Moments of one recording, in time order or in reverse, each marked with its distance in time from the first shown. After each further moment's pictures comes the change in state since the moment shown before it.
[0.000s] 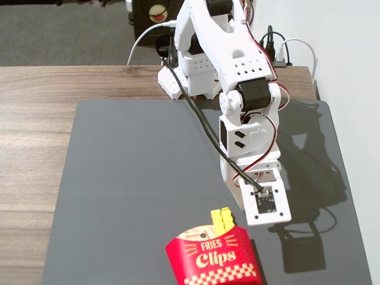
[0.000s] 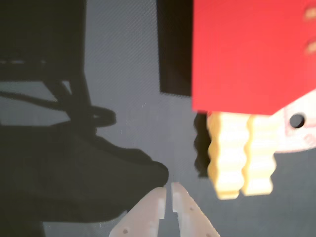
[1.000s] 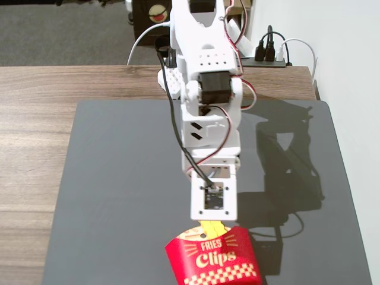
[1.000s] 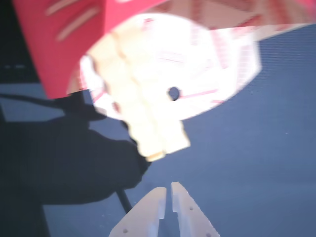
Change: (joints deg) arm 11.2 3.7 -1.4 8.5 -2.5
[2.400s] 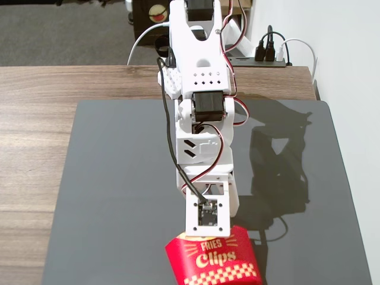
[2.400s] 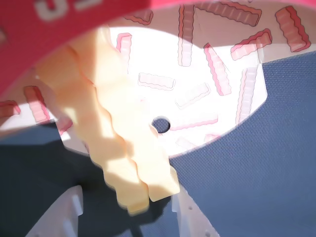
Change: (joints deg) arm 1.4 -6.6 1.1 -9.2 -2.5
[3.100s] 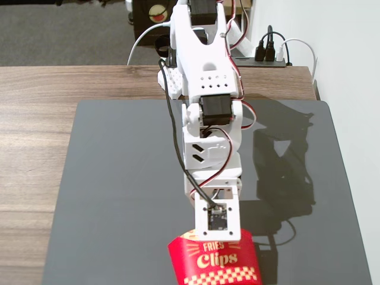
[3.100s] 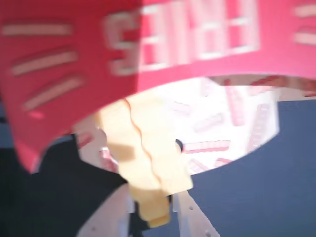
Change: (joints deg) arm -1.8 -1.9 -3.0 -1.2 1.1
